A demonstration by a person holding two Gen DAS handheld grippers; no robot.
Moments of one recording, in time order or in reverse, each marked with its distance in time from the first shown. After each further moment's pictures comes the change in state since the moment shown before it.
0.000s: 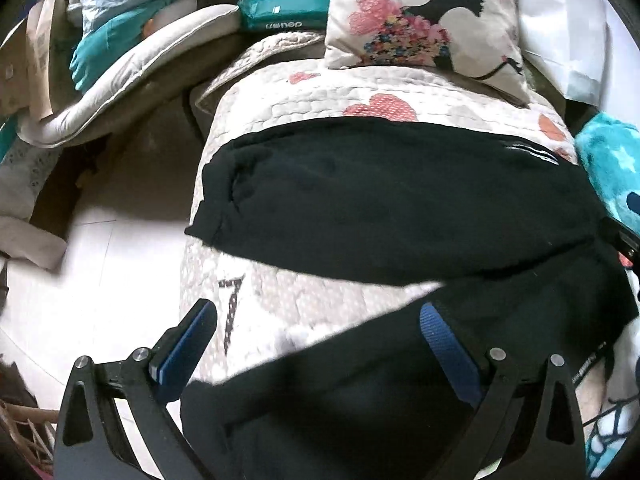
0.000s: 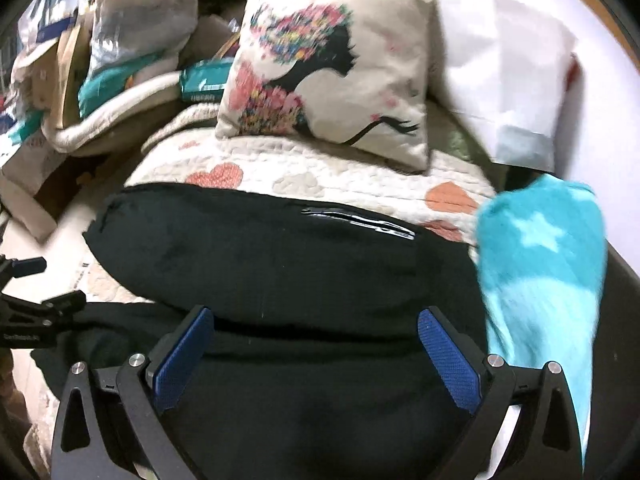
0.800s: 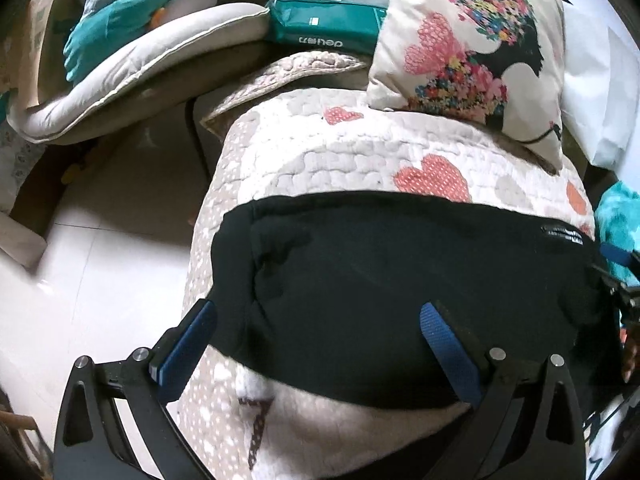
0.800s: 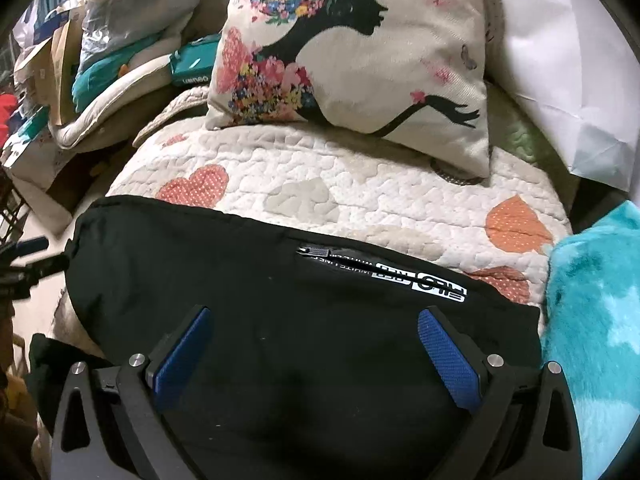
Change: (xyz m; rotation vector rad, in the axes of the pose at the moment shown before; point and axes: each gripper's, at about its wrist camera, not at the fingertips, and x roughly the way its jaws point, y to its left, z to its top) left arm 0.047 0.048 0.064 -0.114 -0.062 -0.067; right arm 0.097 -0.035 0.047 -0.018 0.080 0.173
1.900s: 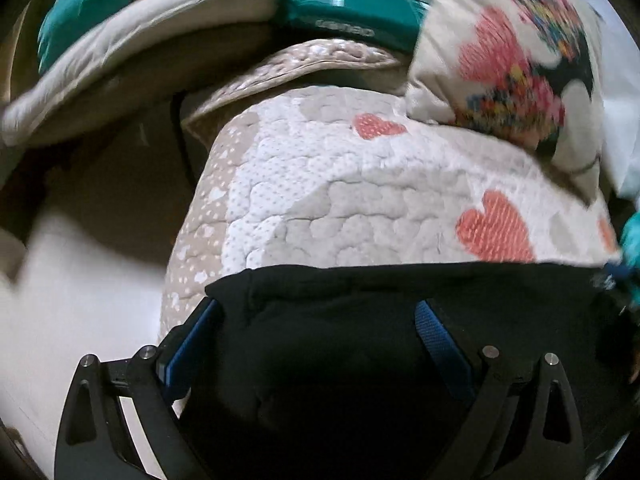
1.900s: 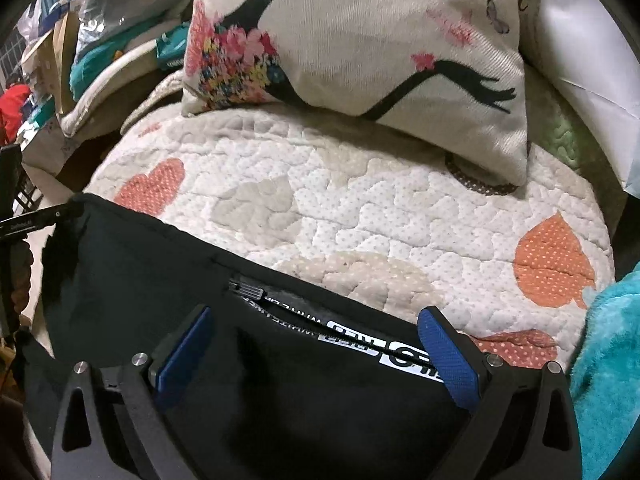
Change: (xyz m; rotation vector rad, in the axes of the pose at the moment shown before) left arm 0.076 0.016 0.038 -0.012 -0.039 -0.010; right arm 0.066 -0.047 0.024 -0.058 0.047 0.064
